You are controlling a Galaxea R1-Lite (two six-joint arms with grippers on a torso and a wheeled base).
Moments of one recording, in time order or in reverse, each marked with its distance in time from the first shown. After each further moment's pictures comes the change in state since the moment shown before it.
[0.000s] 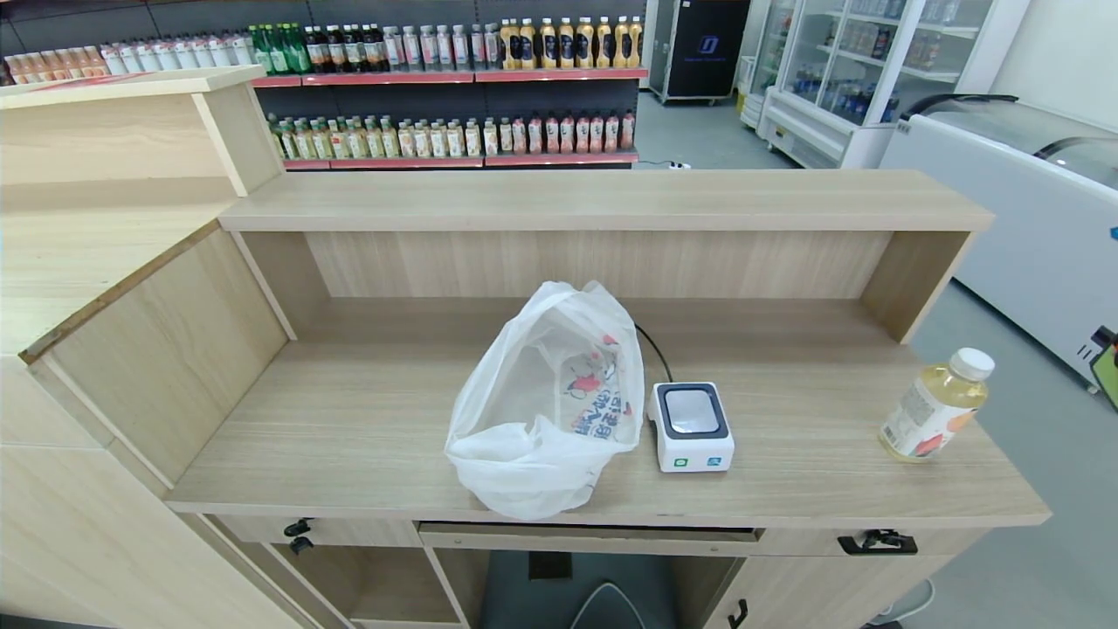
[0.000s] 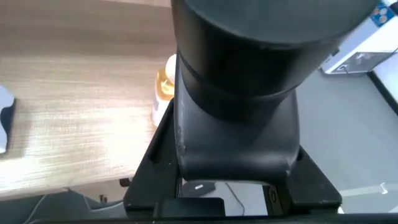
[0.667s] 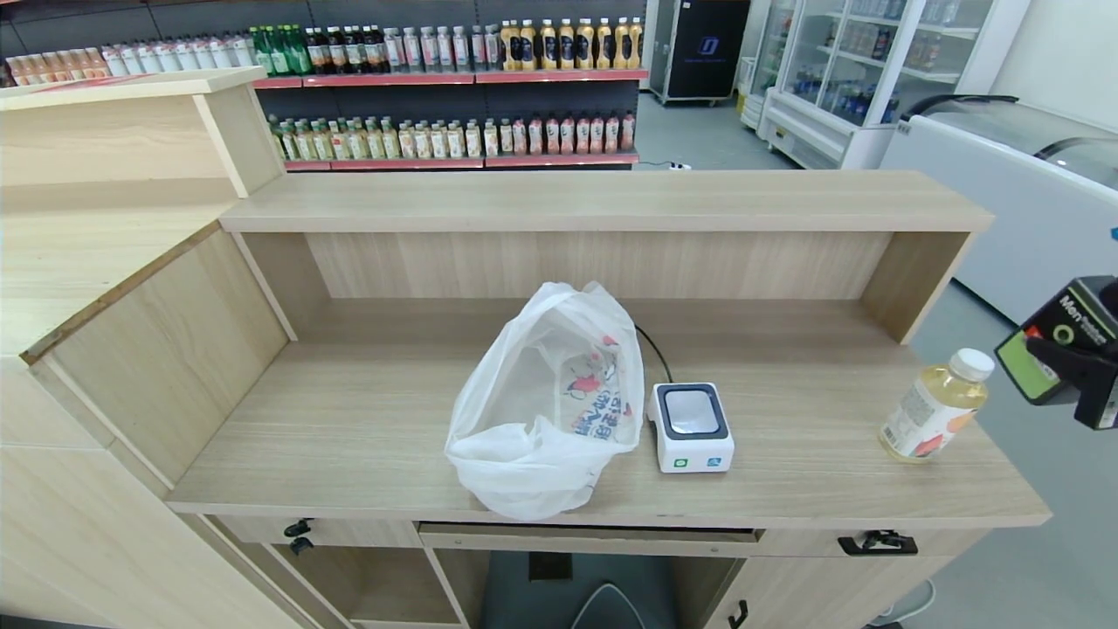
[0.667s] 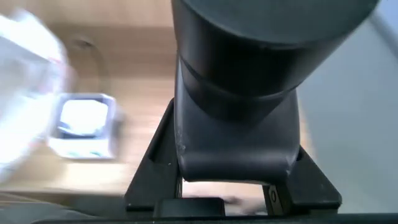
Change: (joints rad) left arm 0.000 0.000 0.000 0.000 0.000 0.000; right arm 0.150 0.058 -0.004 -0.072 0.139 0.150
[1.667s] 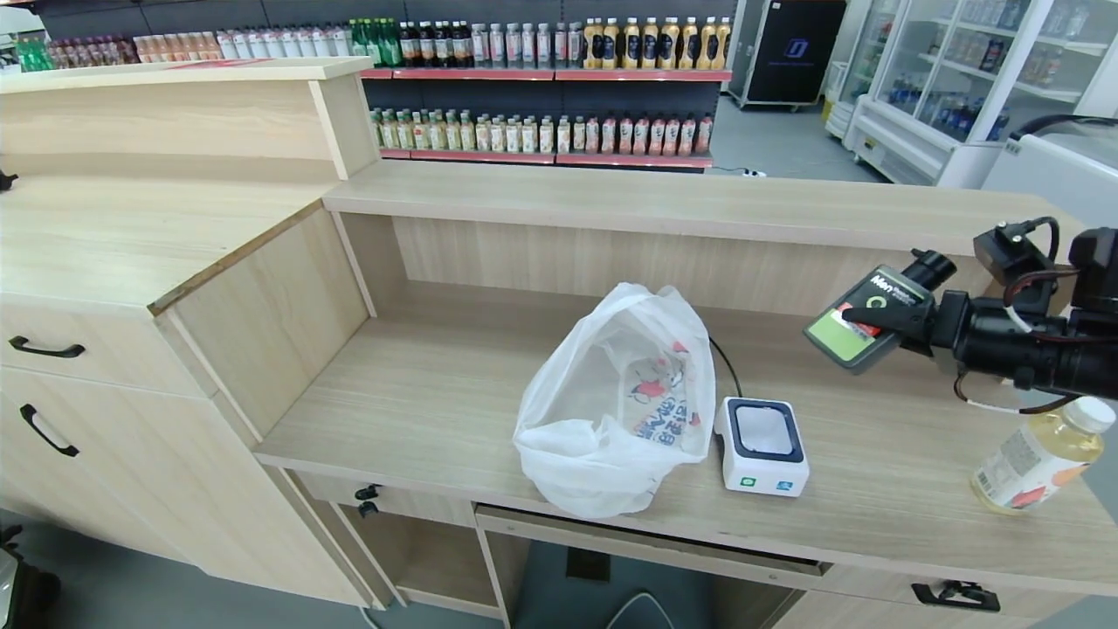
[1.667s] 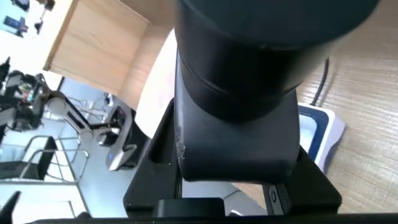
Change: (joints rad) left arm 0.000 0.000 0.000 0.000 0.000 0.000; right arm 0.063 0.489 -0.373 0.070 0.639 0.530
